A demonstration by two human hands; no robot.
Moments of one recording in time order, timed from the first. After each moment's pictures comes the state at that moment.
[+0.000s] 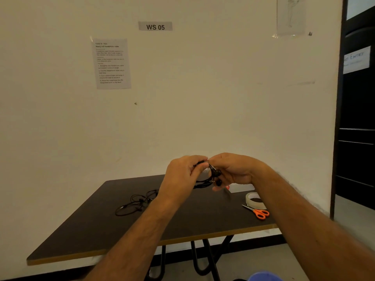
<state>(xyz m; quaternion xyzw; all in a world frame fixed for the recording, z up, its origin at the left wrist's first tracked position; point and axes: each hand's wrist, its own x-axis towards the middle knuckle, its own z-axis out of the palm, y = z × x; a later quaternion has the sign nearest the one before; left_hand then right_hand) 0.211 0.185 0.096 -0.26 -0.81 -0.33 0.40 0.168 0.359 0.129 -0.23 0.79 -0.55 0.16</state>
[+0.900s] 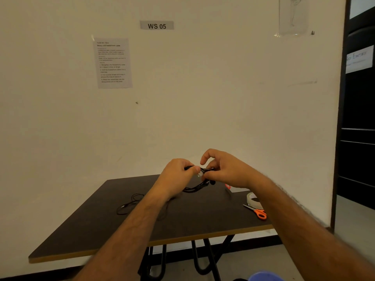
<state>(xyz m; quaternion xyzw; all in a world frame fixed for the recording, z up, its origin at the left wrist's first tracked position) 0.200 0.168 0.105 -0.14 -0.89 -0.40 0.19 0.172 0.350 0.112 -0.33 0.86 -0.37 -0.10</state>
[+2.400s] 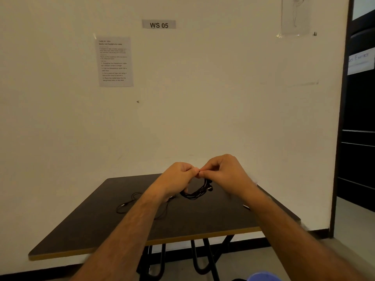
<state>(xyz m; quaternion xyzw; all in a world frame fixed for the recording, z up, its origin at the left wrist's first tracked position) 0.195 0.160 0.099 -0.17 -0.87 -0.46 0.09 0.181 0.334 0.095 -0.28 0.83 -0.43 -0.23</state>
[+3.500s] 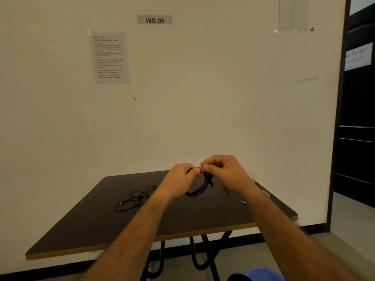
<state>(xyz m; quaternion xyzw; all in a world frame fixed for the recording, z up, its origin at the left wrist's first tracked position) 0.184 0.172 0.080 -0.16 -0.88 -0.43 0.15 0.153 0.346 0.072 -0.28 0.77 -0.55 -0.19</state>
